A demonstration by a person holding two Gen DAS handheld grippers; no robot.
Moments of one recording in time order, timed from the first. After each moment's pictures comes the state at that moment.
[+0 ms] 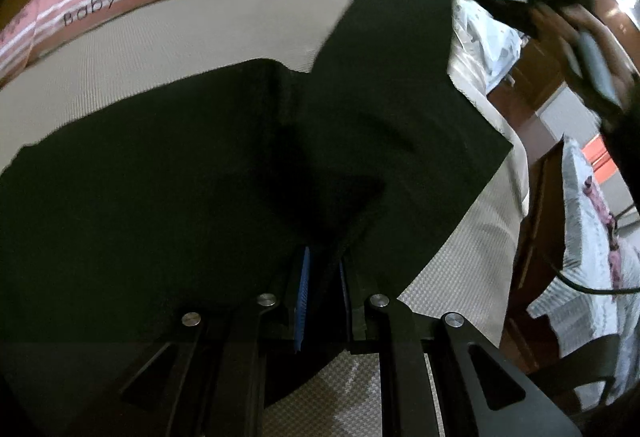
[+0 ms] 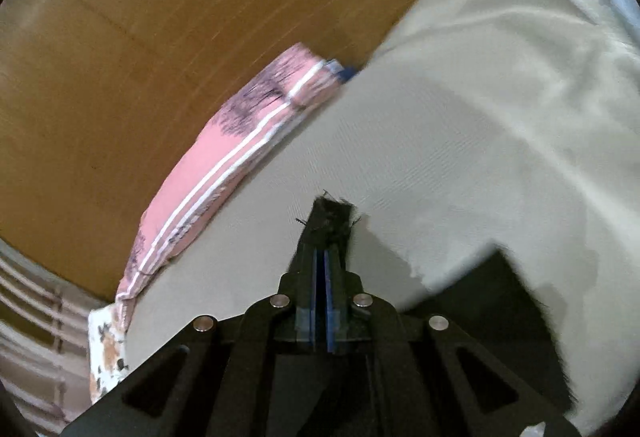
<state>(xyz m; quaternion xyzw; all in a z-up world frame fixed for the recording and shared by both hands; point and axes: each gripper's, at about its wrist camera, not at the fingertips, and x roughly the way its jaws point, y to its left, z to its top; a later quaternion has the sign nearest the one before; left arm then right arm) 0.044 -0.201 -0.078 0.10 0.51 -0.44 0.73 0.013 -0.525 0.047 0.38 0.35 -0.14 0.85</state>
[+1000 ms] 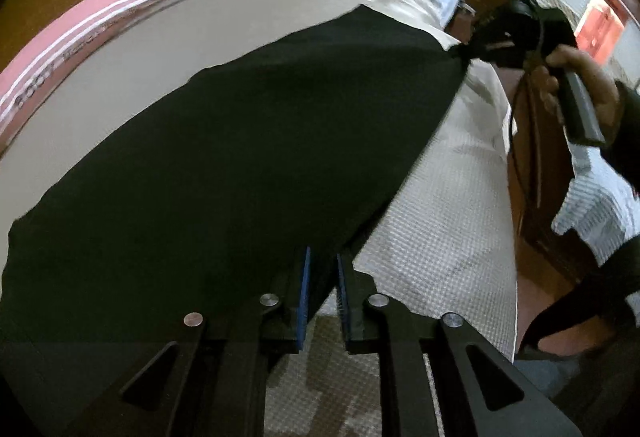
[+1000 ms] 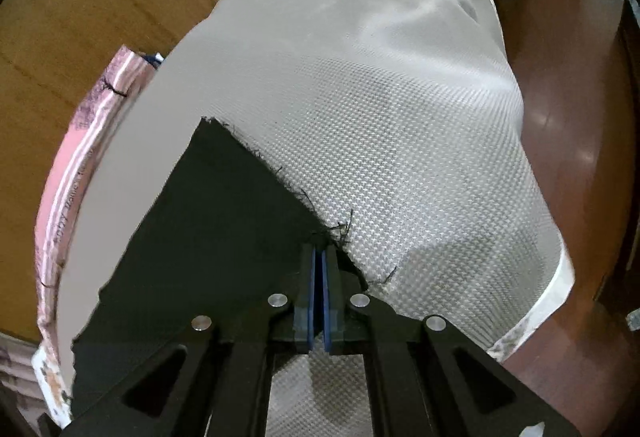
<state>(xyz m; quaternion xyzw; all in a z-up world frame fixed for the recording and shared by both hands) 0.005 -0.218 -0.077 0.22 0.48 -0.50 0.69 -0.134 -0.536 -0.065 0.40 0.39 -0.32 0.77</state>
